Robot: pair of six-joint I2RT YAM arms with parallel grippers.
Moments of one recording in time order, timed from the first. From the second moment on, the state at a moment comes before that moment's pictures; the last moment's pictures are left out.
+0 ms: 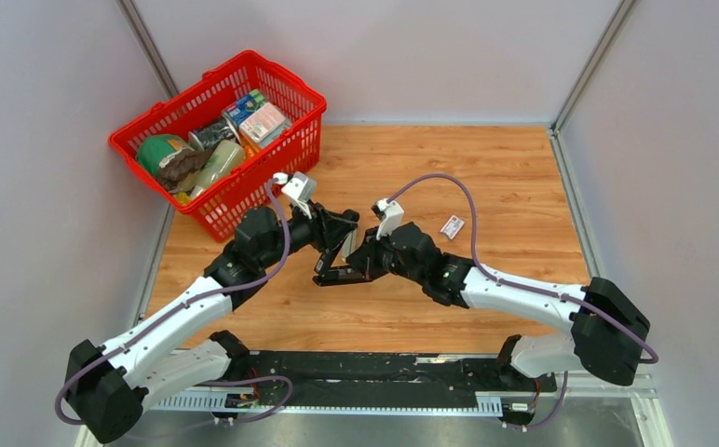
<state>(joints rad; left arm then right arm) -0.66 0.93 0.68 0.17 0.23 -0.40 1.00 1.31 0.77 0.16 0.01 0.62</state>
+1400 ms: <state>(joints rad) -0.82 0.98 0.68 0.40 -0.11 -0.24 1.03 1.06 0.64 0.07 0.21 0.57</state>
